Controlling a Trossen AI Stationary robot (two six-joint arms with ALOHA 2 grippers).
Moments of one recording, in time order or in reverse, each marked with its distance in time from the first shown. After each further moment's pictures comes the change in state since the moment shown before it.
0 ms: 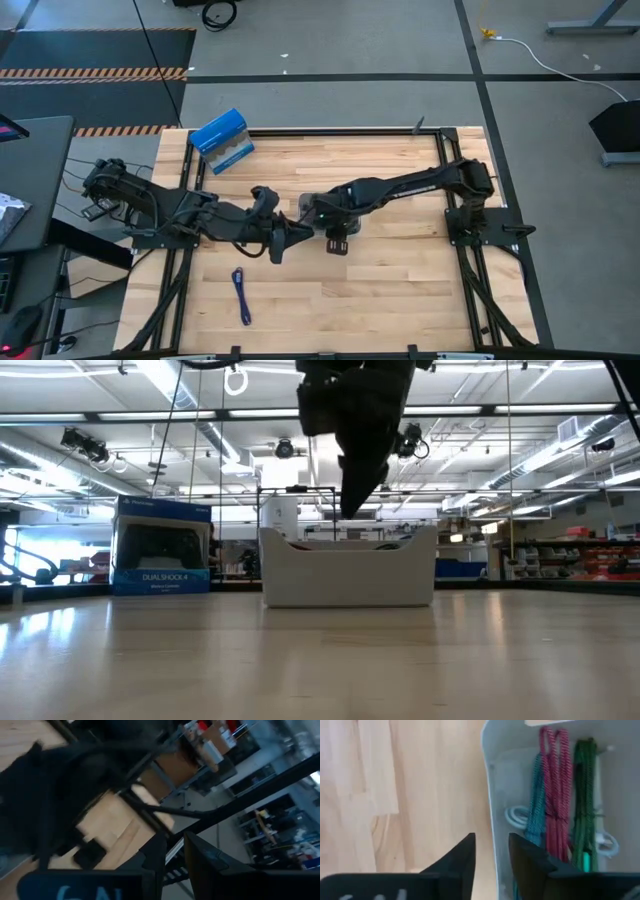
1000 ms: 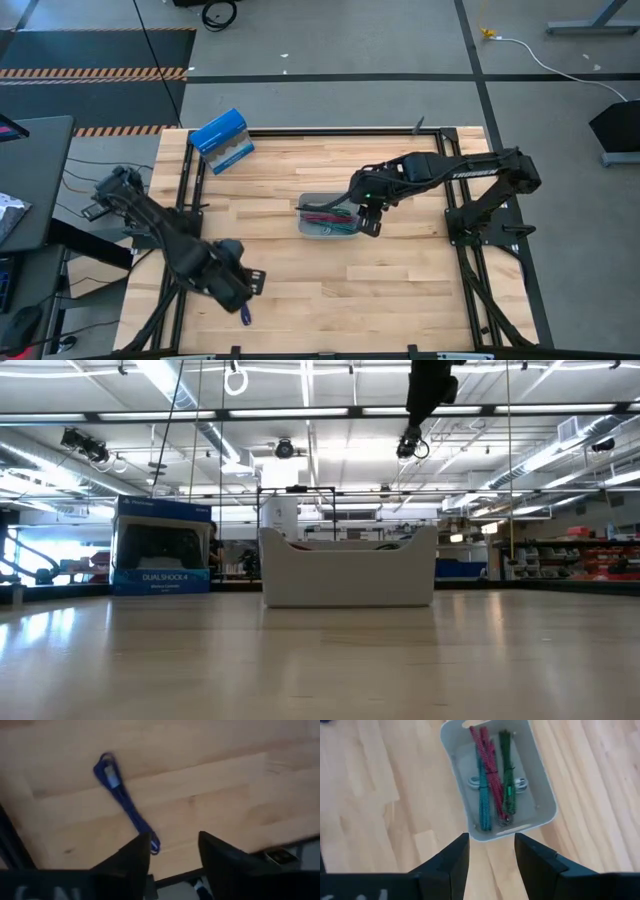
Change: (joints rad) left arm -0.311 0.167 0.001 -0.919 0.299 -1.101; right arm 0.018 -0.353 0.000 -0.299 0.167 0.188
